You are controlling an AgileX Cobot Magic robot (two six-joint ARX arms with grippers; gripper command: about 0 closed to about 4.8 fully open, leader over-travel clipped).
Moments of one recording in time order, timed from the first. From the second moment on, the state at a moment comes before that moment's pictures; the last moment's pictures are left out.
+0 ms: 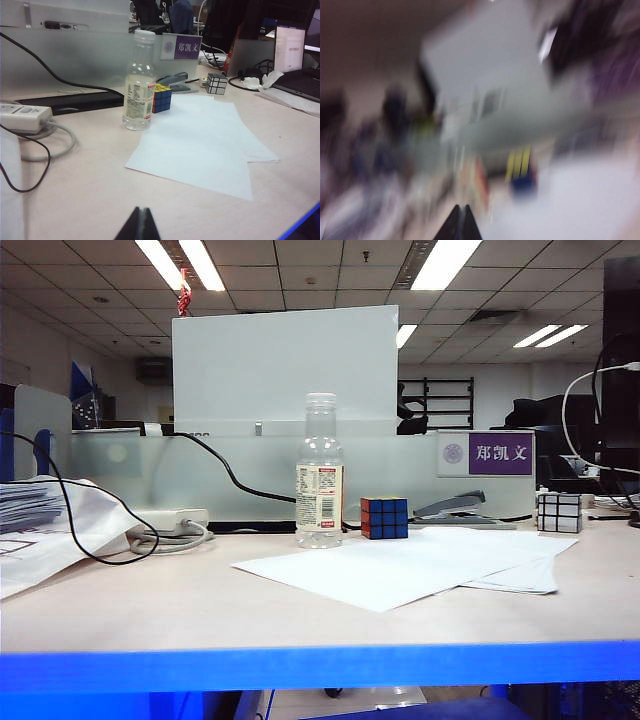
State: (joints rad) left arm -0.03 0.00 0.01 0.03 0.58 -0.08; right arm 0.09 0.06 0.01 0.38 -0.18 0.49
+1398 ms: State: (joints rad) left arm -0.03 0.00 0.01 0.12 0.54 -0.09; right arm 0.37 2.10 1.40 0.60 -0.39 0.08
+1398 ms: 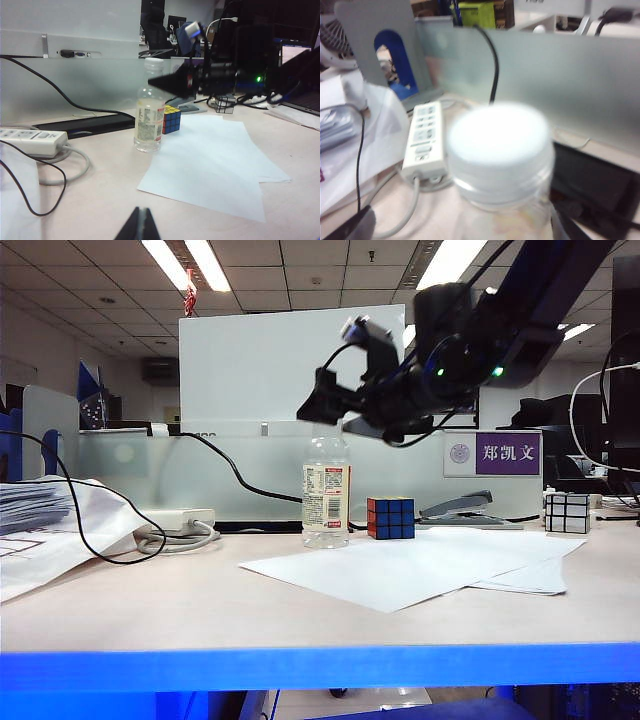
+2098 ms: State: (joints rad) left arm -0.03 0.00 0.01 0.14 0.54 -0.11; right arm 0.40 2.22 1.53 0.68 -0.31 0.07
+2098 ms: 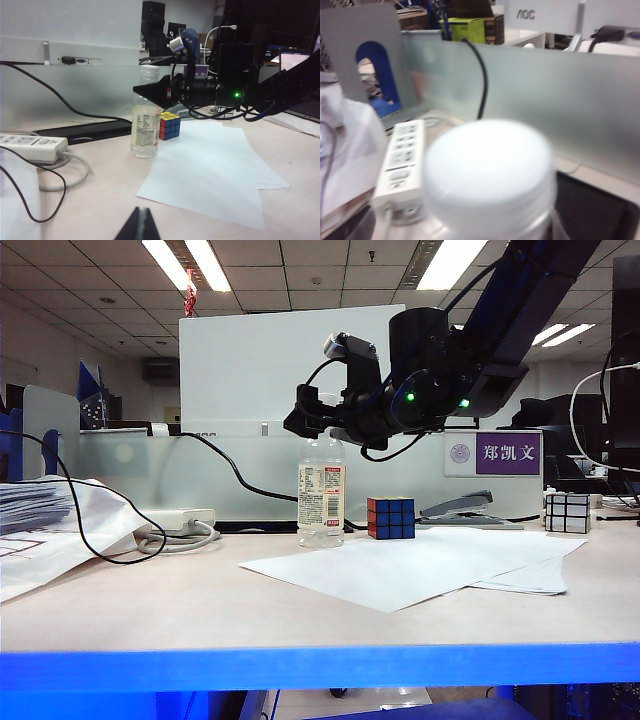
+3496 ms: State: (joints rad) left arm -0.03 0.00 0.01 0.30 0.56 -0.11; right arm 0.42 2.23 1.68 1.02 -0.49 1.51
